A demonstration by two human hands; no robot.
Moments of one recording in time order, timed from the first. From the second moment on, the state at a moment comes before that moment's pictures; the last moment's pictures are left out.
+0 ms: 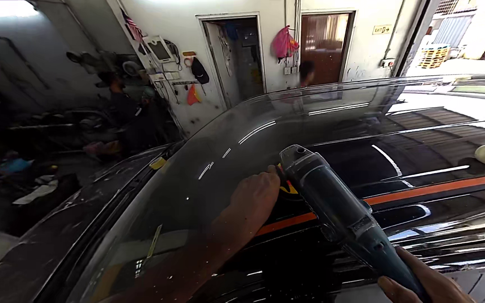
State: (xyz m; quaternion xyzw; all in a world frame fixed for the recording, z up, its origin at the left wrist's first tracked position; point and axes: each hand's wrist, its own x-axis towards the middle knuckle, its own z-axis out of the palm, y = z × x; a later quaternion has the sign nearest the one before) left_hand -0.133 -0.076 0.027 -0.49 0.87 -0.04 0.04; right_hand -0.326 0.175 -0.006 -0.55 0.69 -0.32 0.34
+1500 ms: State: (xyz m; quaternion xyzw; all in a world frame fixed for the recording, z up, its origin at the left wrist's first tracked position) left_hand -0.120 -0.063 0.023 -0.49 0.87 -0.03 0.06; right_hand -0.297 0.200 -0.021 -0.54 0.72 -0.31 0.31
